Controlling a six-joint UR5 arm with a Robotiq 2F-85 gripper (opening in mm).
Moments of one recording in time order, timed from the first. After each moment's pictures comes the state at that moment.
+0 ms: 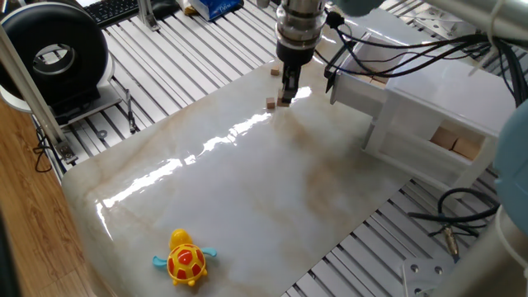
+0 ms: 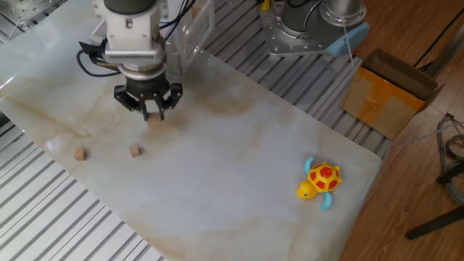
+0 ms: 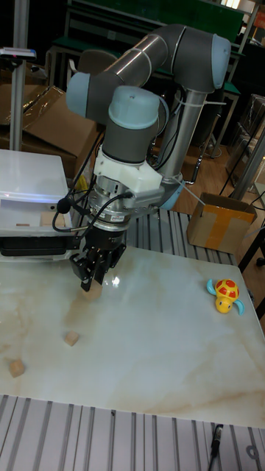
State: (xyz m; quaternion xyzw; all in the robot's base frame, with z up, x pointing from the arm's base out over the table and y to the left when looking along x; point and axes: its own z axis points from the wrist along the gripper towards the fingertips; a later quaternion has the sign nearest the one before) arm 0.552 -0.052 0.095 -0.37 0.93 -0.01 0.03
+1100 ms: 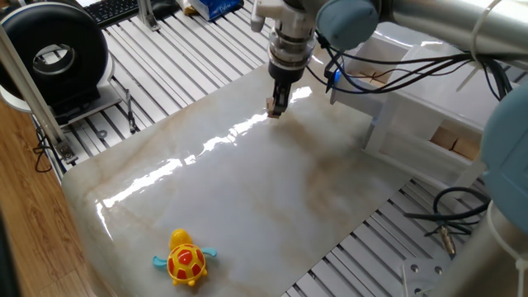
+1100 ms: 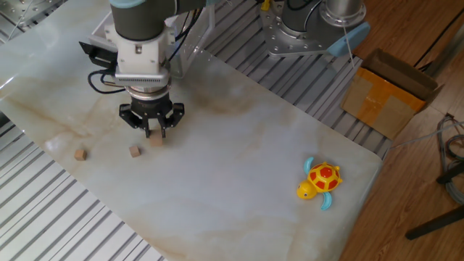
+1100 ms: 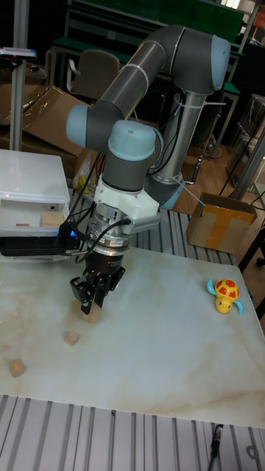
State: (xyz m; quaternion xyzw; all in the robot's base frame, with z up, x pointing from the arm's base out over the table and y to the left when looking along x) arm 0.571 -0.045 0.043 -0.37 0.93 -0.03 0.06
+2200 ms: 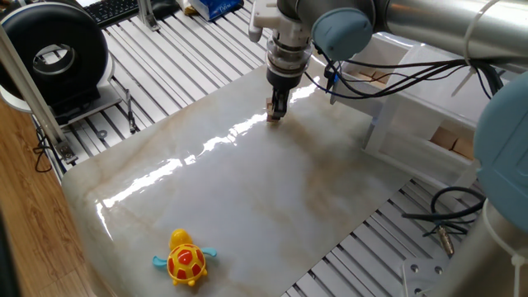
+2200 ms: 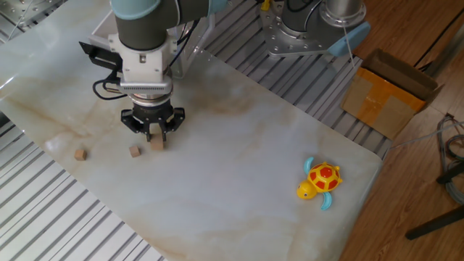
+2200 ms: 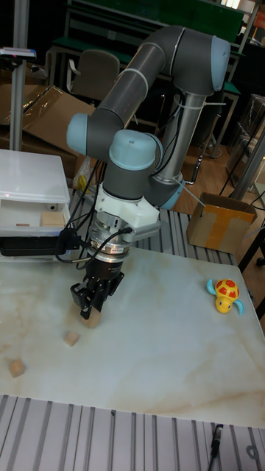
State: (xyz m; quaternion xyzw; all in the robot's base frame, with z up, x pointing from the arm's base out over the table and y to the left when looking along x) arm 0.571 -0.044 0.033 -0.39 0.92 -0.03 0.05
